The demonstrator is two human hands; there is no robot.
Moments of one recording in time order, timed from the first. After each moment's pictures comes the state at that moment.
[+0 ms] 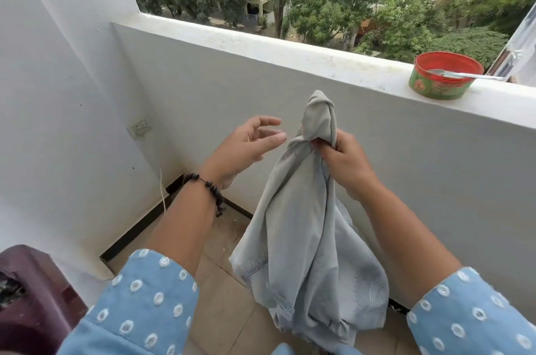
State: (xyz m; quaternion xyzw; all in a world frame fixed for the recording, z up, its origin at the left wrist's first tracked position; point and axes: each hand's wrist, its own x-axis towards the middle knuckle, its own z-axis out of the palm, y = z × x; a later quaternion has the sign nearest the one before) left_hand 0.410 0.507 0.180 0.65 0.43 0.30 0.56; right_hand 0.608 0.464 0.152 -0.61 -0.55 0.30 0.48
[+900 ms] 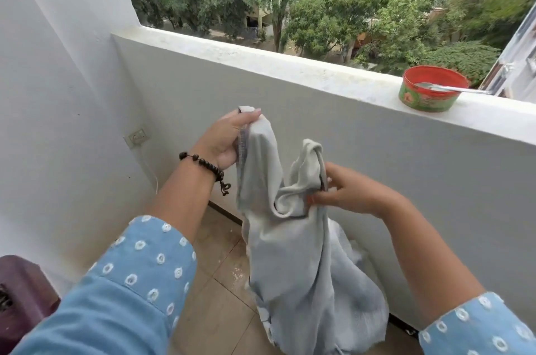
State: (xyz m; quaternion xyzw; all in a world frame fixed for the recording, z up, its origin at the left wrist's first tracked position) left_hand 0.420 0.546 0.198 0.47 0.40 0.39 0.69; right_hand 0.642 0.438 0.162 -0.61 -0.69 0.36 0.16
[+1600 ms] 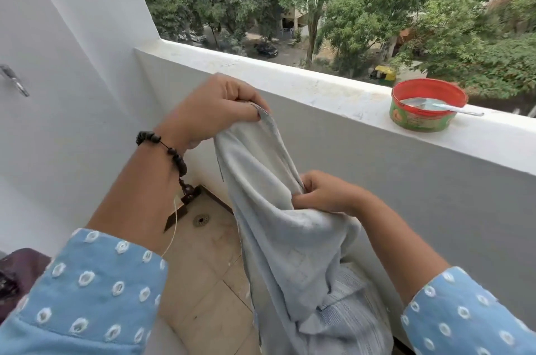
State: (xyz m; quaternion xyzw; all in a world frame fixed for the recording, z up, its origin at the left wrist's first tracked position) left_hand 0.481 0.516 0.296 0.78 0.44 0.30 0.34; right_hand 0.692 0.494 0.154 -0.49 -0.73 0.45 0.15
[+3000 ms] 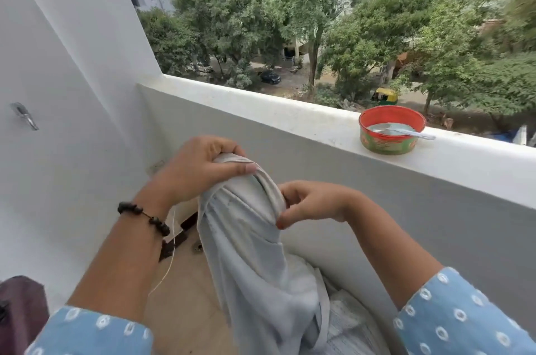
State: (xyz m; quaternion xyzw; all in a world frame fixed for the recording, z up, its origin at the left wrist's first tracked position) left_hand 0.508 0.468 0.288 0.79 0.49 0.27 0.26; right_hand 0.726 0.492 0.191 -0.34 -0.75 0.54 0.15
